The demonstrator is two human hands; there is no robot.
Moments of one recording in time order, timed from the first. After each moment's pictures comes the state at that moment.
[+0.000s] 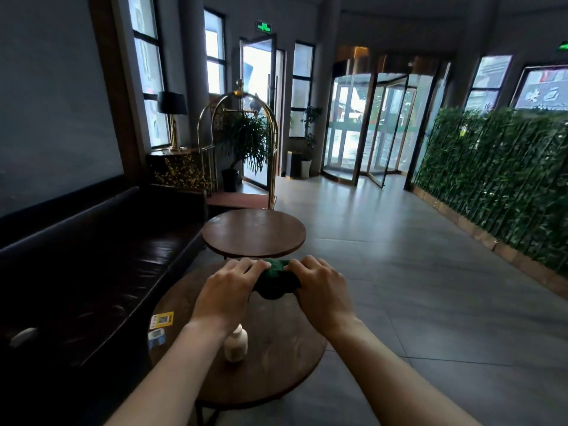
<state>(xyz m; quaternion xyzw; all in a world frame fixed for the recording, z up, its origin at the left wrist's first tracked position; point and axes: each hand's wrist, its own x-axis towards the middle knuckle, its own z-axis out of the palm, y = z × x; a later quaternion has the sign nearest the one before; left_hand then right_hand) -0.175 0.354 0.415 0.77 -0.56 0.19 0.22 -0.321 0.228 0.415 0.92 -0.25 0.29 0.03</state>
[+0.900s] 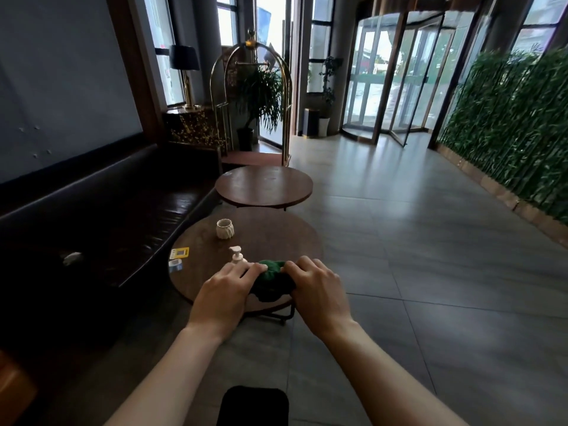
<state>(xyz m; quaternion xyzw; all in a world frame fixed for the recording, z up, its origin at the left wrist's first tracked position) -0.336 0.449 0.342 0.80 -0.55 0.13 0.19 -0.471 0.313 0.340 0.94 -0.23 0.24 -0.01</state>
